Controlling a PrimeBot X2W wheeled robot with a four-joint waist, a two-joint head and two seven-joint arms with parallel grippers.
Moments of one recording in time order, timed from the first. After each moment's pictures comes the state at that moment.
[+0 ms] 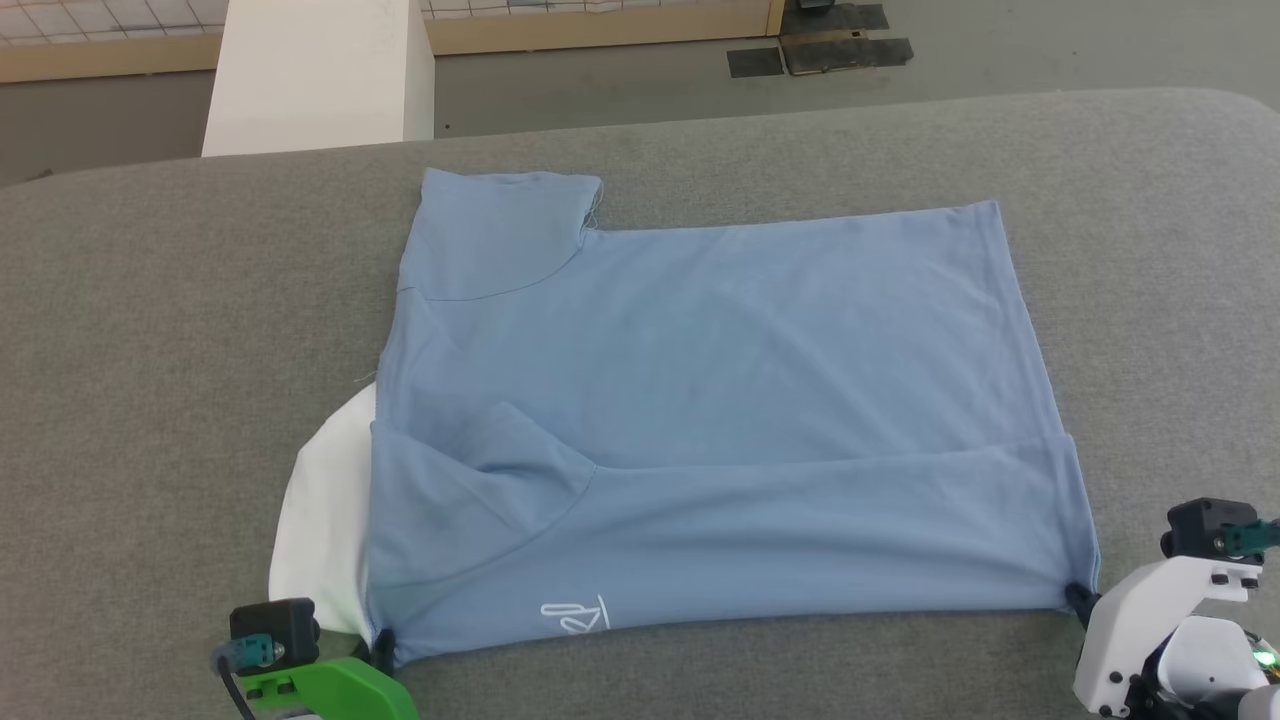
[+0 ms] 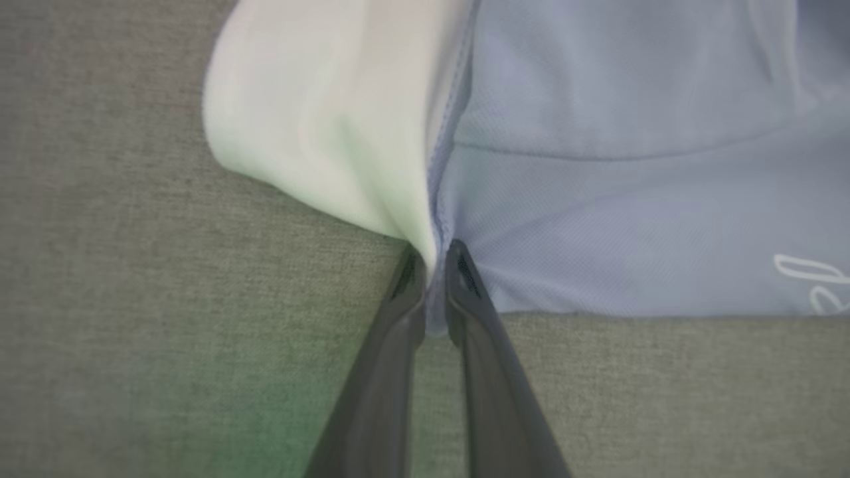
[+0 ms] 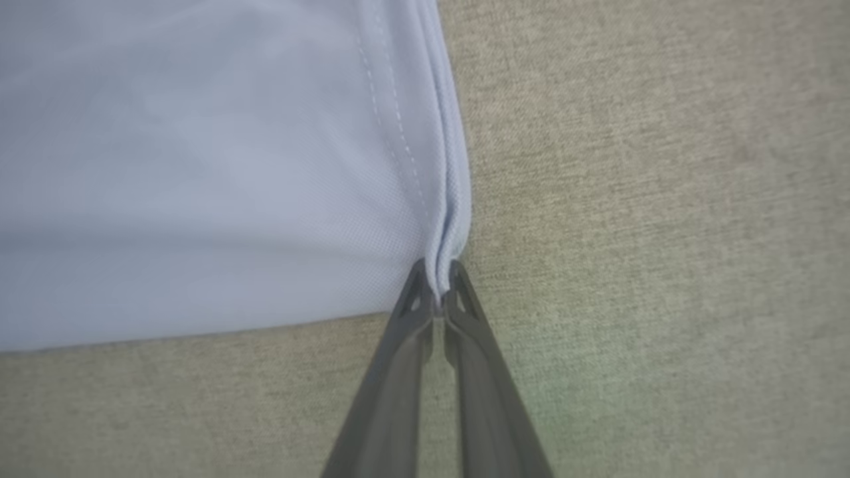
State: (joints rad) left arm 0.08 0.47 -0.47 -0.02 -0.73 0.42 0.20; right arm -0.01 -0.06 -0.26 0.10 0.20 0.13 0.69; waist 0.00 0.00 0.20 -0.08
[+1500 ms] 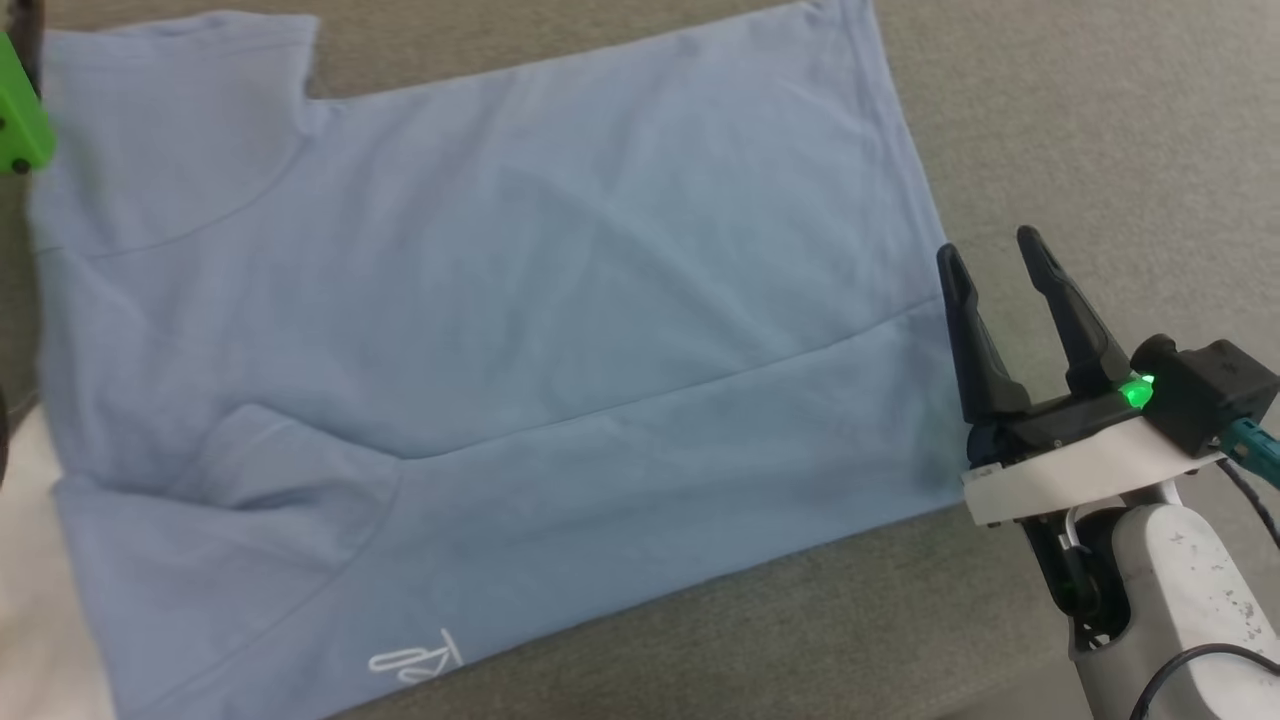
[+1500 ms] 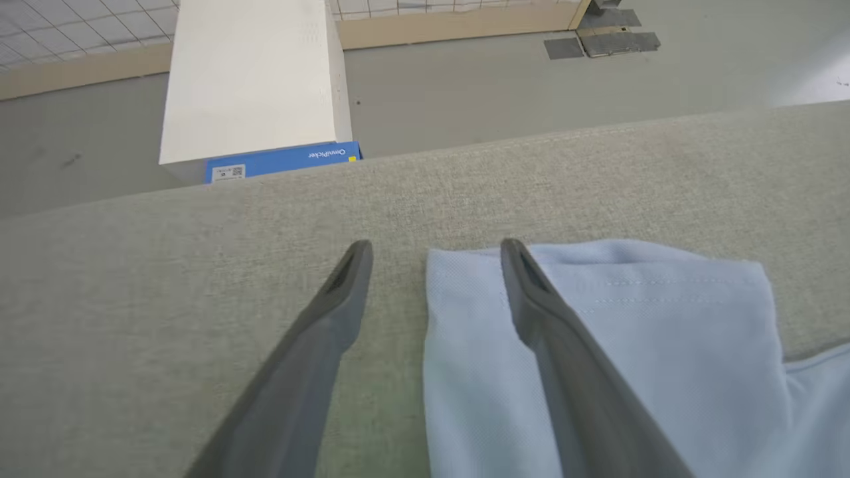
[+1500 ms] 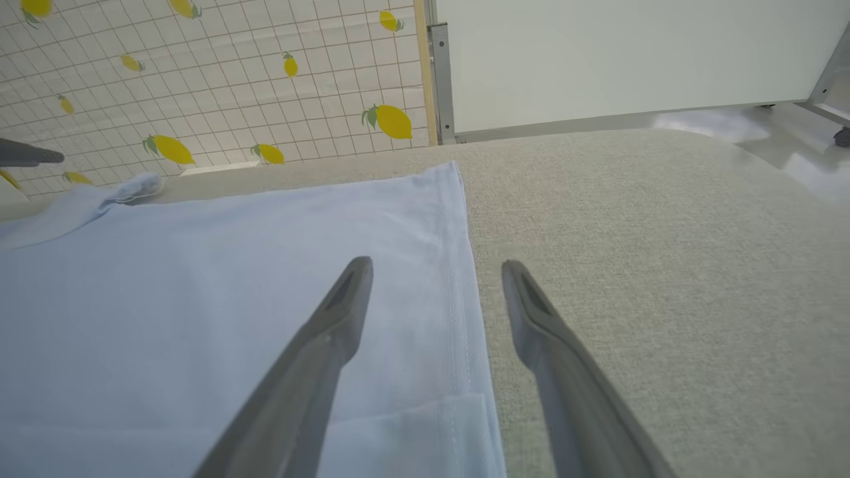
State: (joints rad) left arm -0.96 0.71 -0.35 0.35 -0.68 0.16 0.57; right arm -0.29 -0.17 0.15 0.08 0.35 0.13 -0.21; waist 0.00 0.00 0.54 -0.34
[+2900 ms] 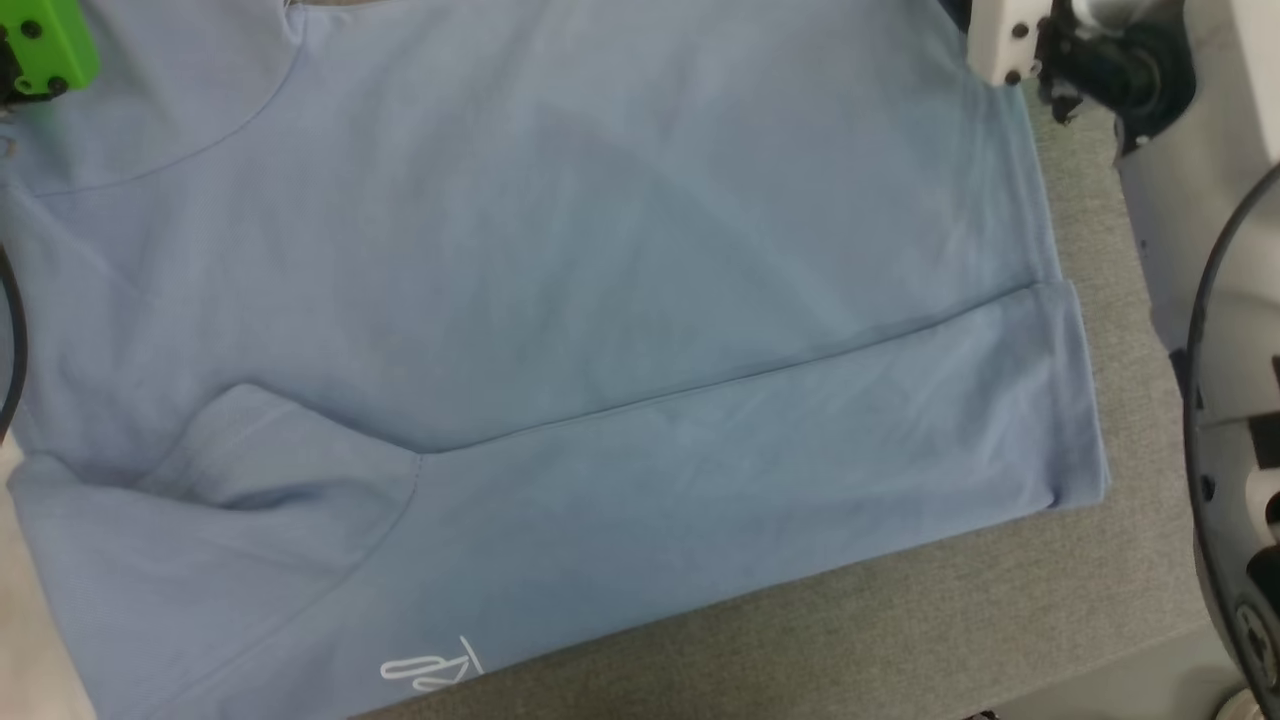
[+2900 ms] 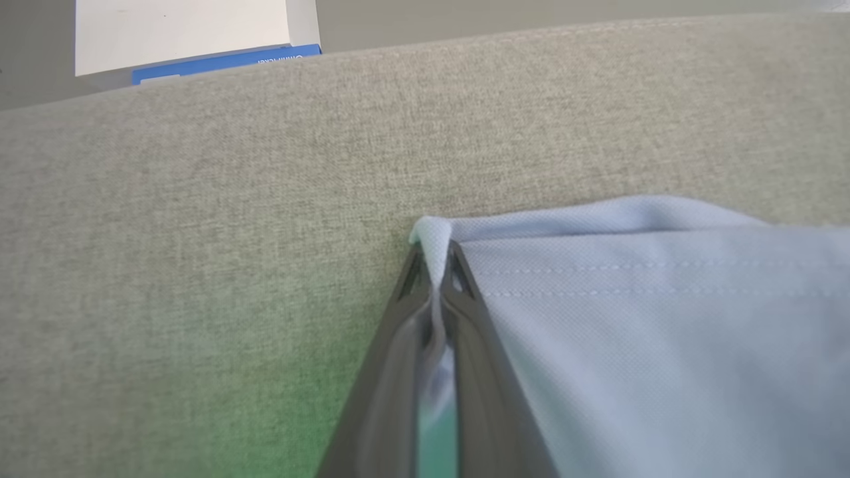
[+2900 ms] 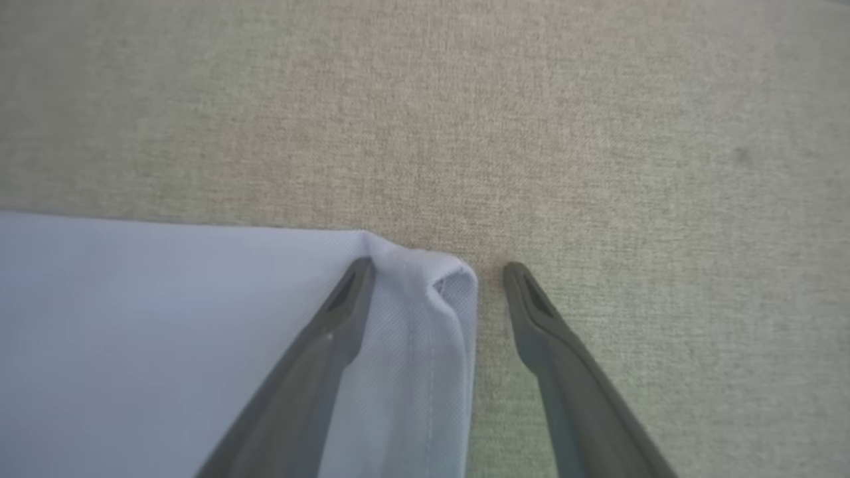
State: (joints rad) left arm -1.06 0.70 -0.43 0.20 -0.67 0.32 0.87; right arm -1.20 -0.14 0.17 0.73 0.32 0.13 0.65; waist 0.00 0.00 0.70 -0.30
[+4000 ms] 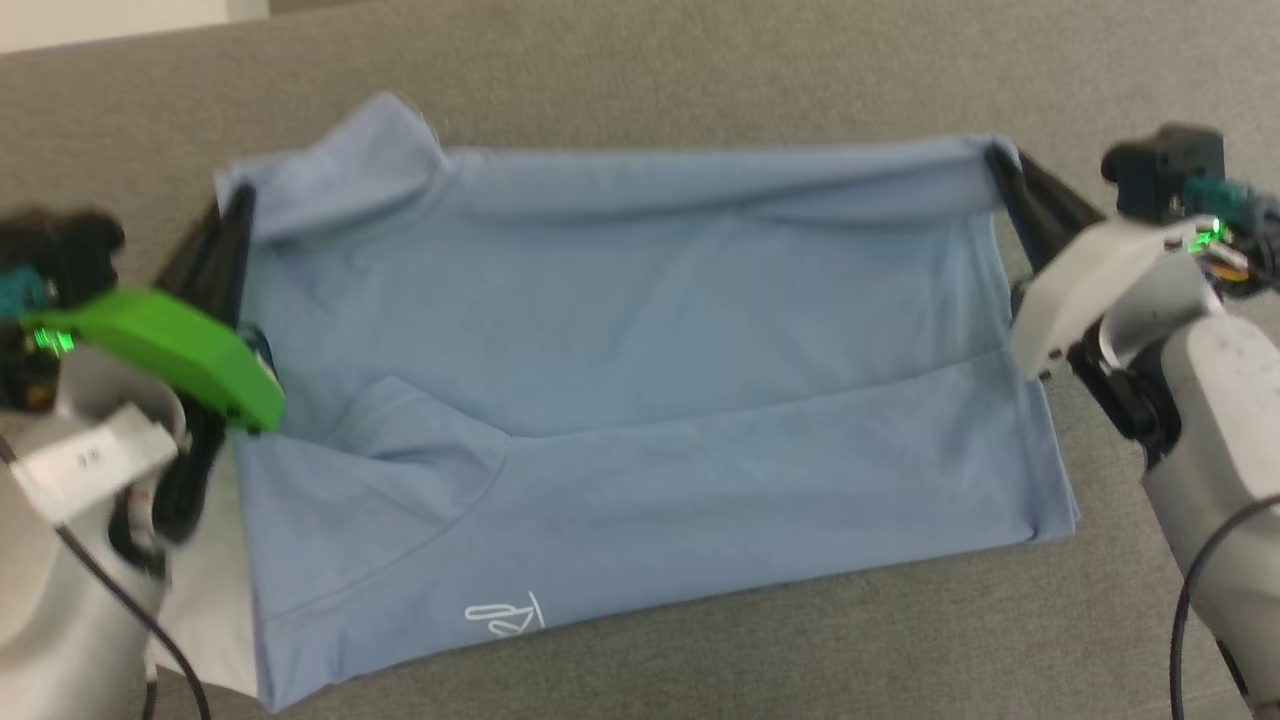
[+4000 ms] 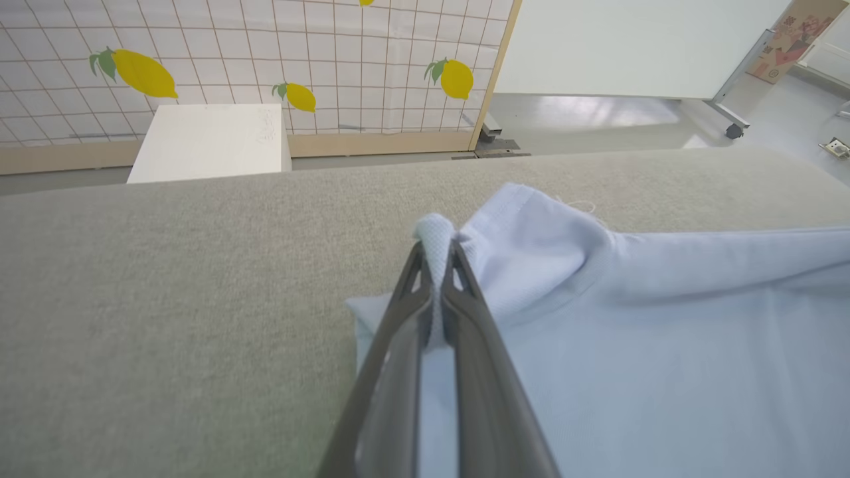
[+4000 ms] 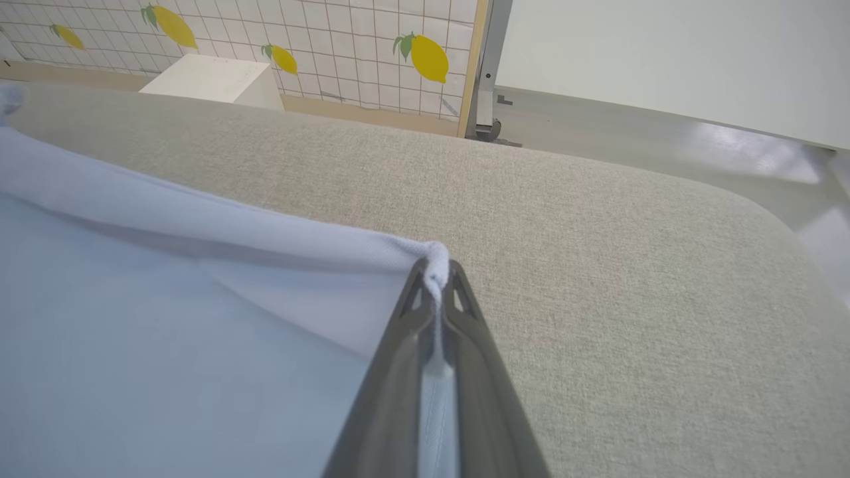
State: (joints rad) left arm -0.52 0.61 -0.37 0.15 -0.77 0.04 0.01; right arm -0.70 -0.33 0.29 0.48 0.37 0.13 0.06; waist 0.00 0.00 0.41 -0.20
